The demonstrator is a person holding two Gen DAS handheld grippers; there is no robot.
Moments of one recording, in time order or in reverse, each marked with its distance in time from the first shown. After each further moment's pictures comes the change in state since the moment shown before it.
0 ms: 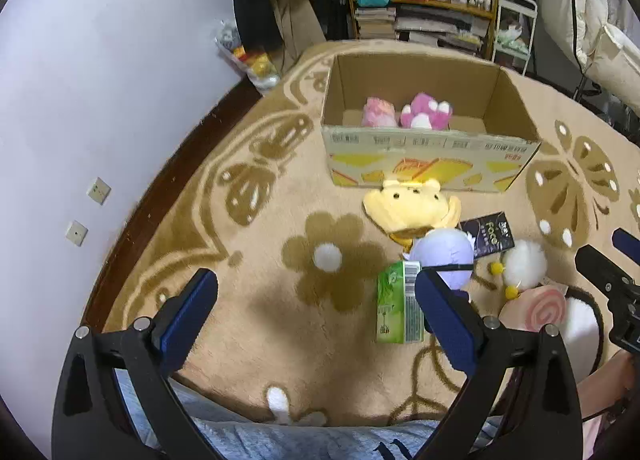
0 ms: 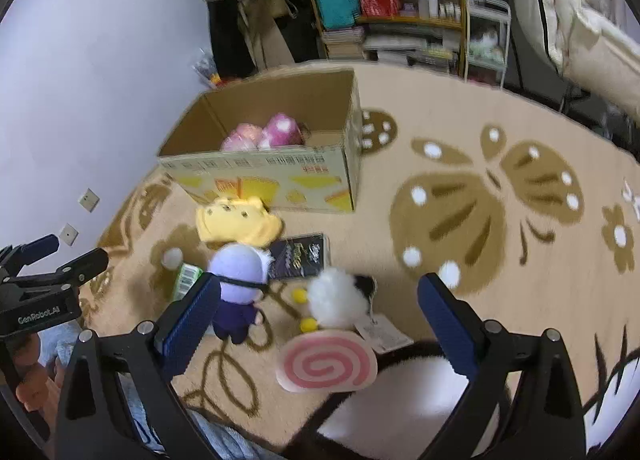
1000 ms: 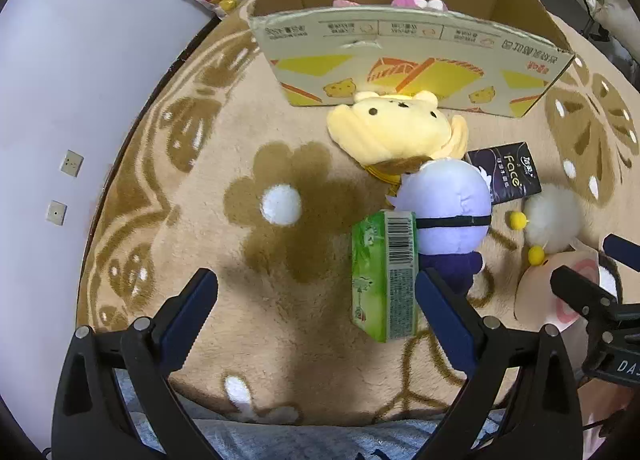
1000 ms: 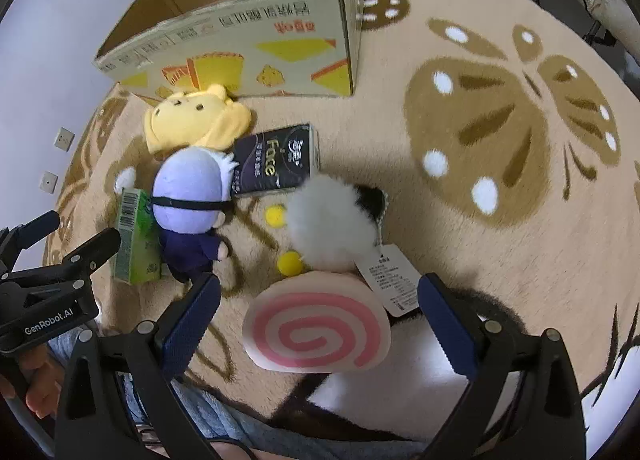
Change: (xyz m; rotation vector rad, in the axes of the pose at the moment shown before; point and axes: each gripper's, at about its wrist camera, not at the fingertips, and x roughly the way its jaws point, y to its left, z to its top) left arm 0.083 -0.035 -0.013 0.069 0.263 -0.030; right arm 0.078 -0.003 -0.016 0.000 0.380 -0.029
